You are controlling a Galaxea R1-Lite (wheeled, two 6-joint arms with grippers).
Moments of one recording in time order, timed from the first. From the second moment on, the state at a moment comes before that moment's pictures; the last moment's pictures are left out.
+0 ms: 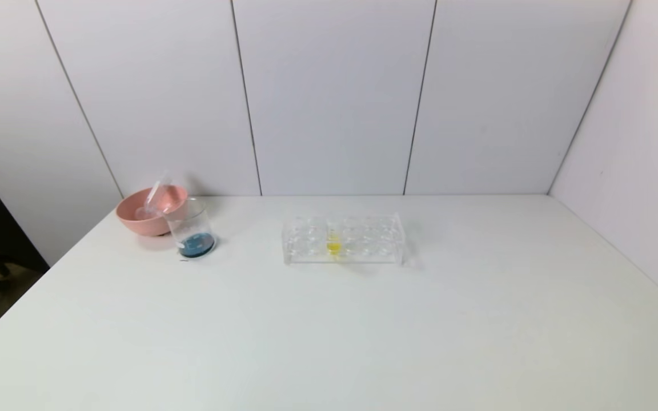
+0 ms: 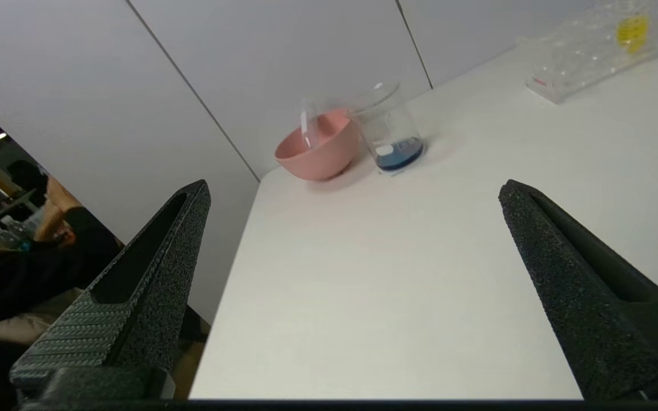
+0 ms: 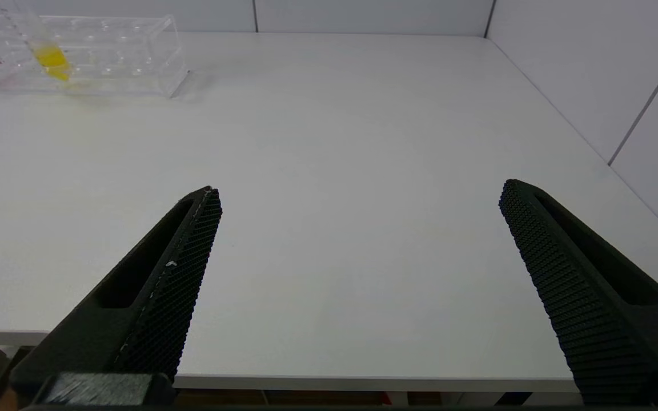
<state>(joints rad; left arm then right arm) 0.00 0.00 -0.12 -0.07 -0.07 0.45 0.00 0.00 0.00 0.01 0.00 0.00</state>
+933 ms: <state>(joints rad) 0.00 0.00 0.00 0.01 0.00 0.00 0.00 0.00 0.00 0.01 0.00 0.00</state>
